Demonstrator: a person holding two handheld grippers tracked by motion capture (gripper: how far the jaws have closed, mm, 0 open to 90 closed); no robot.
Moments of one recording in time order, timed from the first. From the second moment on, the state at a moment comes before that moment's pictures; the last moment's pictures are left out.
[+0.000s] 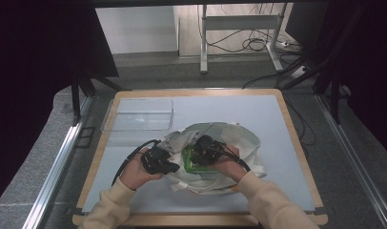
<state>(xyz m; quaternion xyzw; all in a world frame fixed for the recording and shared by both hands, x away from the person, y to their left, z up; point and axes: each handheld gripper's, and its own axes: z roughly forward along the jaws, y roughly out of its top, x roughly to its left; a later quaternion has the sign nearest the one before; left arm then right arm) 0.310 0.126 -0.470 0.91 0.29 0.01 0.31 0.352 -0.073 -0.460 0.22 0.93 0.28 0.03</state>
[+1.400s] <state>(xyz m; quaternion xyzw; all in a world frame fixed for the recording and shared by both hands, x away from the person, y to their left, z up) 0.307 0.141 -0.447 0.88 0.30 0.04 0.37 0.379 -0.133 -0.452 0.42 0.88 0.23 0.03</state>
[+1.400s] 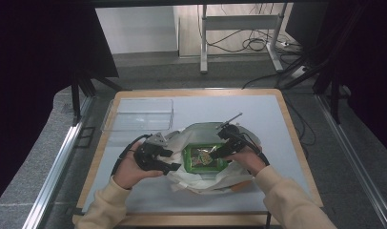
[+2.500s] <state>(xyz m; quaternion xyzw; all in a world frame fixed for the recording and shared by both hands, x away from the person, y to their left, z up) 0.306 0.139 -0.449 0.89 0.29 0.05 0.35 0.402 -0.122 -0.498 0.52 0.84 0.16 0.00</state>
